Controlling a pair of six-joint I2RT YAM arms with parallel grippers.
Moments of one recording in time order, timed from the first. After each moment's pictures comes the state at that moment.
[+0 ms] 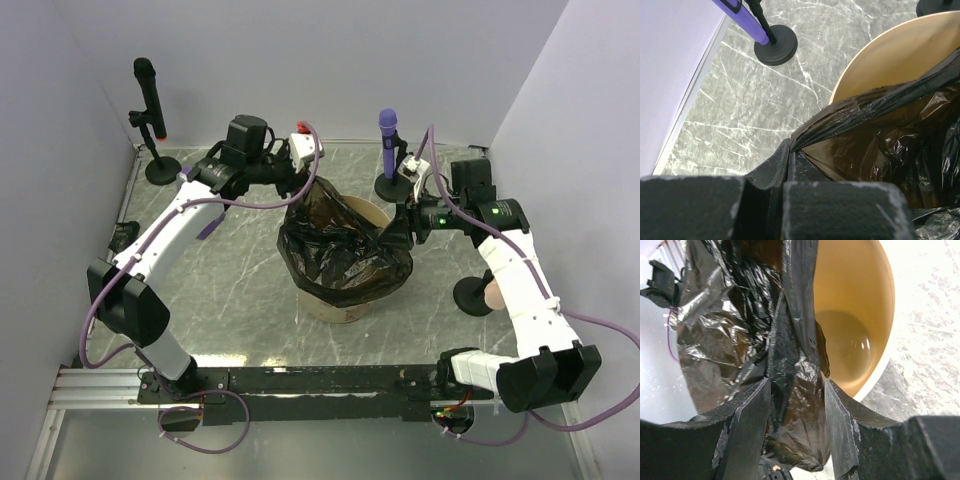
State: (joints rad) left arm -0.50 1.64 1.66 -0.50 0.58 0.51; right arm 0.15 1.20 1.32 -0.92 -0.88 -0.30
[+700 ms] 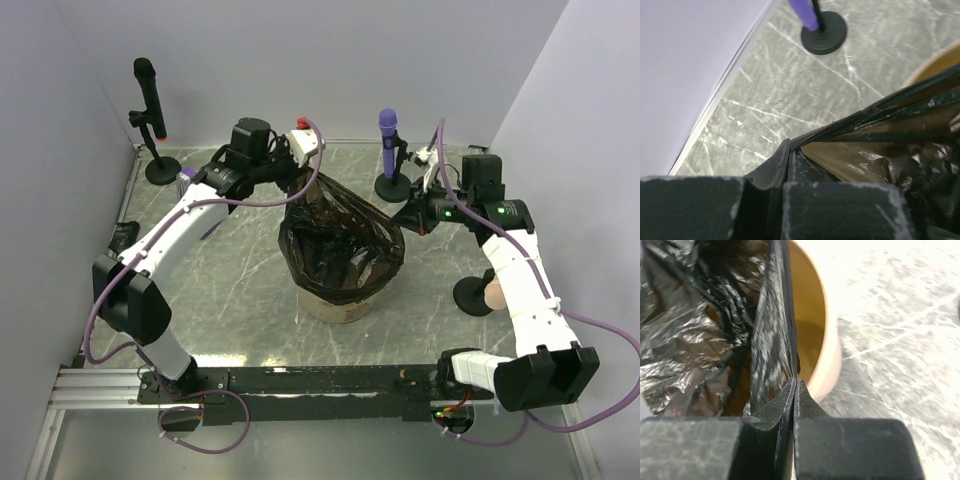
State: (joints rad) left arm -0.50 1.64 1.60 -0.37 0.37 0.46; right arm 0.10 1.20 1.30 -0.82 -0.79 -0.25
